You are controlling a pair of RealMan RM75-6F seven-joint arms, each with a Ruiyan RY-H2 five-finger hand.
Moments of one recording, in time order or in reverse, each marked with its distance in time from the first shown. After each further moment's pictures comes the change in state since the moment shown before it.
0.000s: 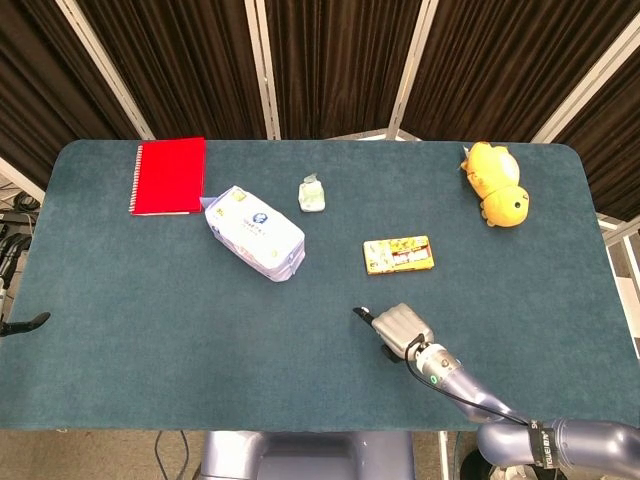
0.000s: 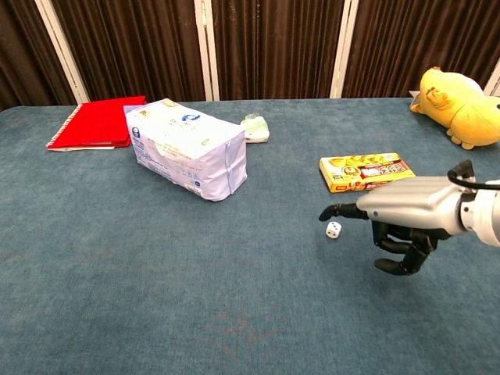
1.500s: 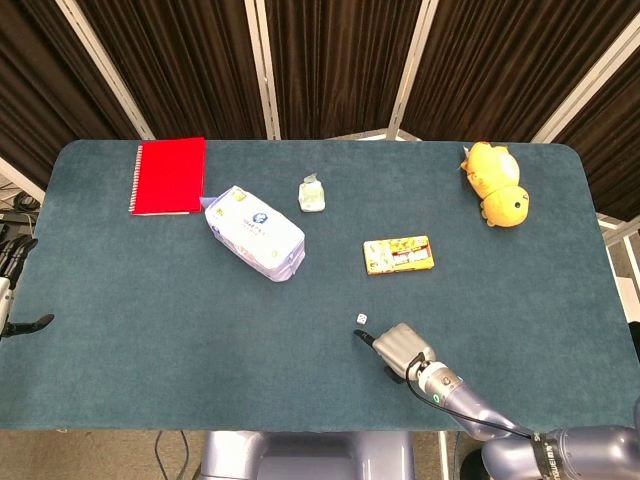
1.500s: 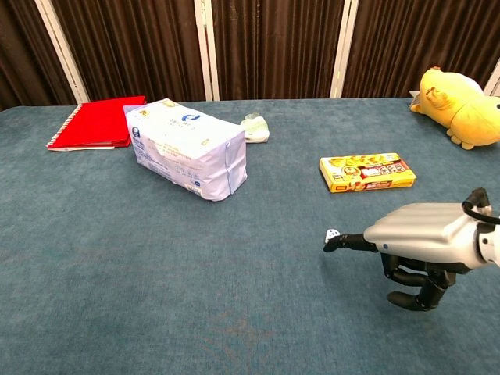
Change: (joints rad) left arm -0.004 -0.003 -0.001 0.005 0.005 -0.024 -0.001; right arm 0.033 0.019 -0.110 -0.083 0.003 0.050 -0.016
